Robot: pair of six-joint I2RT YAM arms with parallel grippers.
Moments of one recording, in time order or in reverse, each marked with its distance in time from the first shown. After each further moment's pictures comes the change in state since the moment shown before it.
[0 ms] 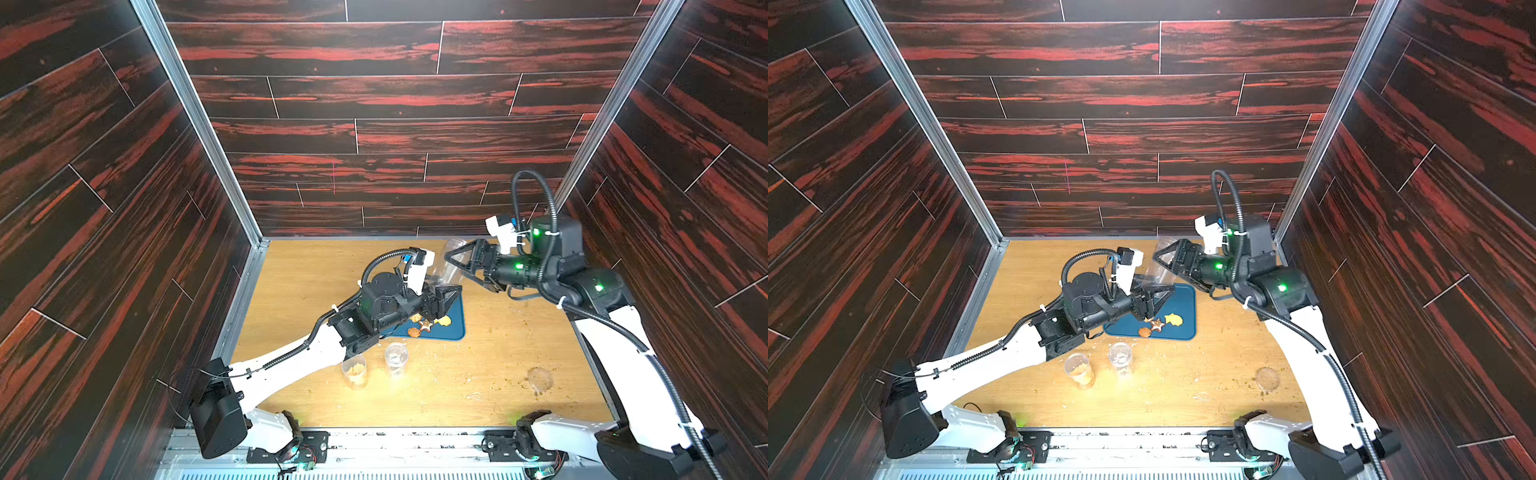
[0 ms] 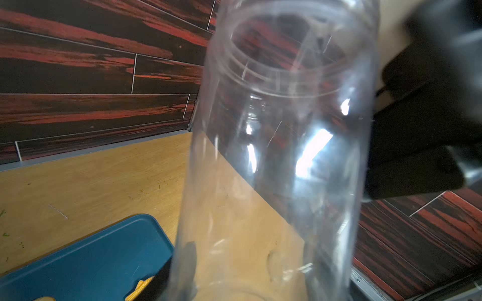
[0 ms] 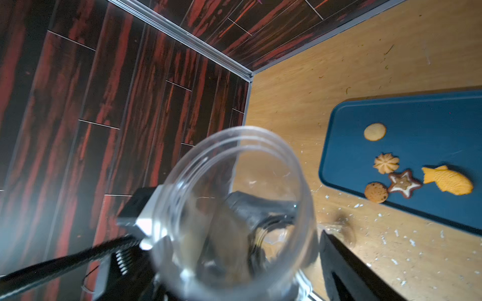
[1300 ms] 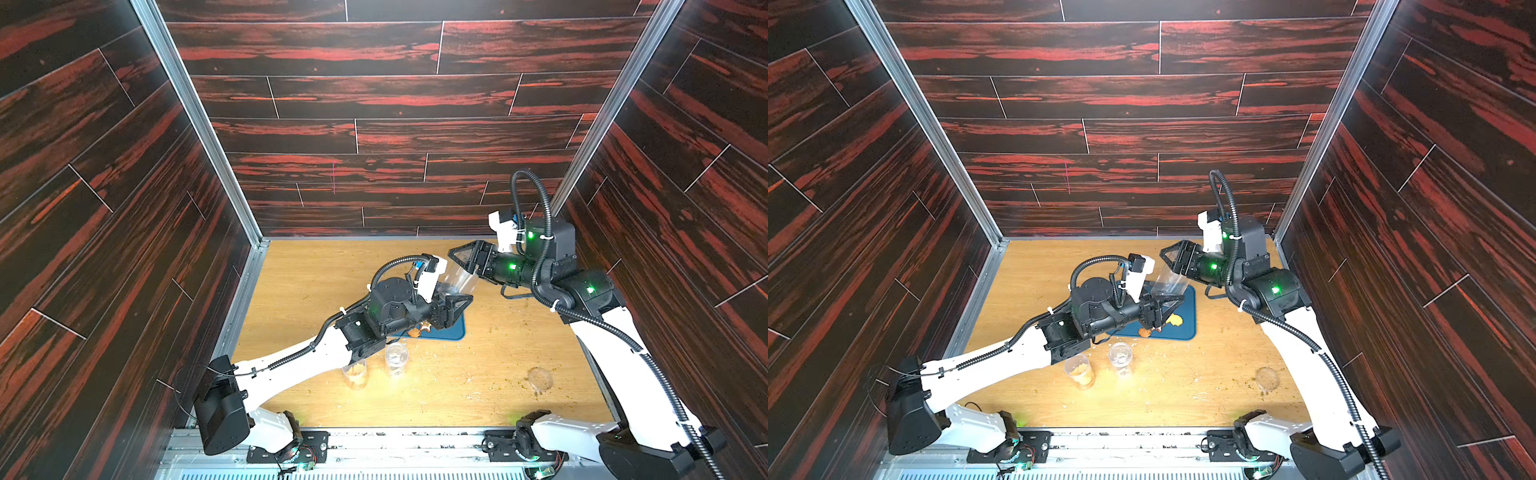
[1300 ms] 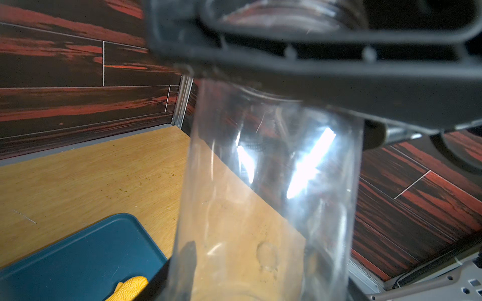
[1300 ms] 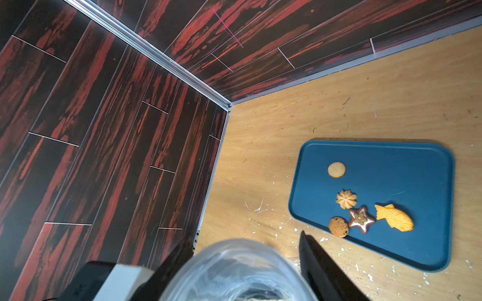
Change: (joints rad) left arm -0.046 0.025 0.016 -0.003 0.002 0.016; right arm 0.017 -0.024 -0.057 0.085 0.194 -0.089
